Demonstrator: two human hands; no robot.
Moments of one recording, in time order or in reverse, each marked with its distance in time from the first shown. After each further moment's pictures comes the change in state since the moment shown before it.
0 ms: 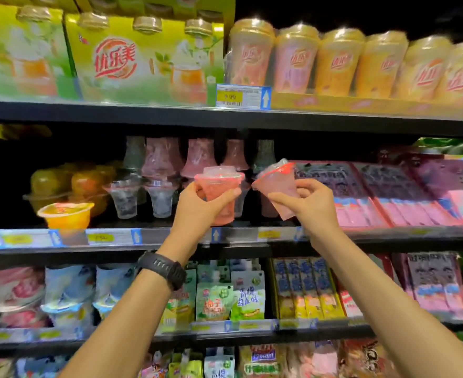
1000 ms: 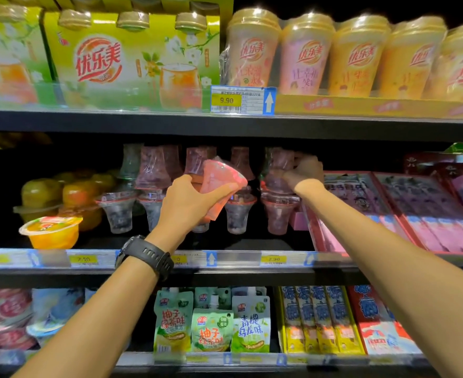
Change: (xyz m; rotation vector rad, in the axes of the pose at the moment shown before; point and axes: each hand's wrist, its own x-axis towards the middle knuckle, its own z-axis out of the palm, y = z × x) left_hand 0.052 0.013 0.000 0.338 0.055 0.048; right_hand 0.140 0.000 0.042 -0.511 0.001 0.080
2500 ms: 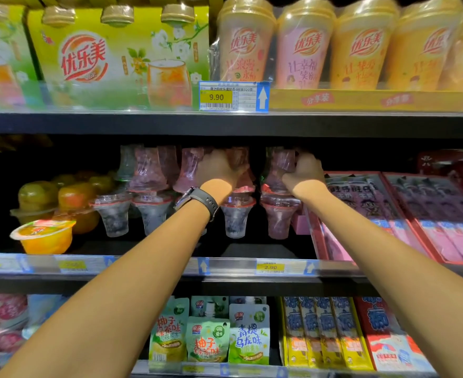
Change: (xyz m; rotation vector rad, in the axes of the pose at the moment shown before) left_hand 0.086 0.024 0.070 0.626 0.106 -0.023; right_hand 0.010 0.007 0.004 -0.119 -0.050 -0.118
